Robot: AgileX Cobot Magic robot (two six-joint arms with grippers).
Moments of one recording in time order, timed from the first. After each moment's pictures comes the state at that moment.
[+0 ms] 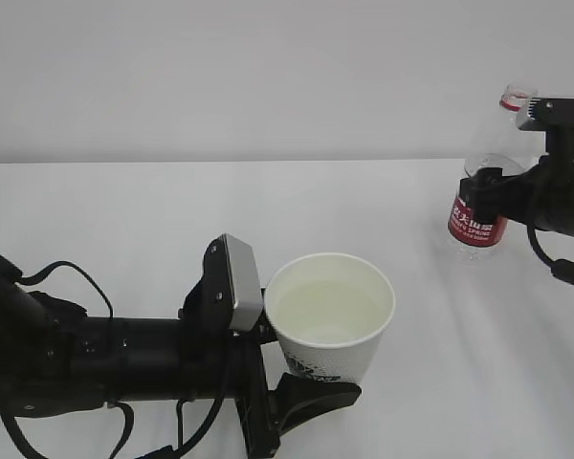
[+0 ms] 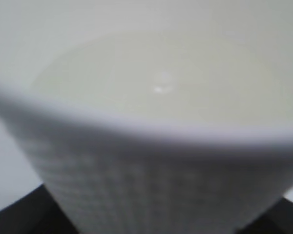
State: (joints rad) left arm -0.65 2.04 -0.67 0.80 -1.08 -0.25; right arm 0.11 1.72 -0.73 -0.04 -0.36 0.10
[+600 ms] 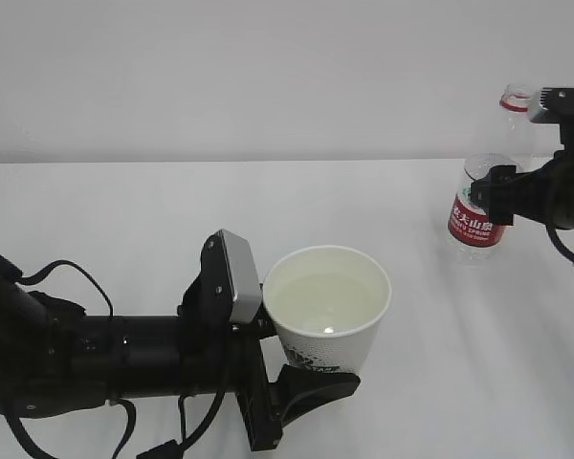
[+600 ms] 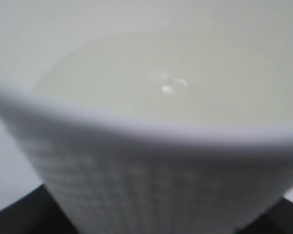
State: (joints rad) left arm -0.65 2.04 -0.67 0.76 -1.08 -0.25; right arm 0.11 1.62 -0.73 -0.06 -0.19 0.11
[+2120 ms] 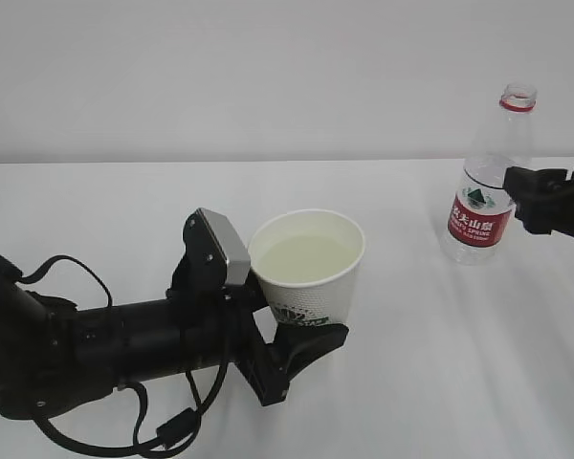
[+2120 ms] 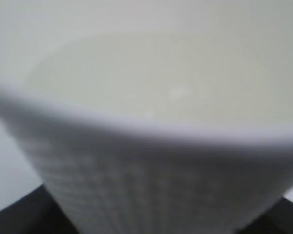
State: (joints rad) left arm -0.65 2.04 -0.67 0.56 -1.08 -0.25; right arm 0.11 1.44 -0.45 -0.02 -0.56 0.08
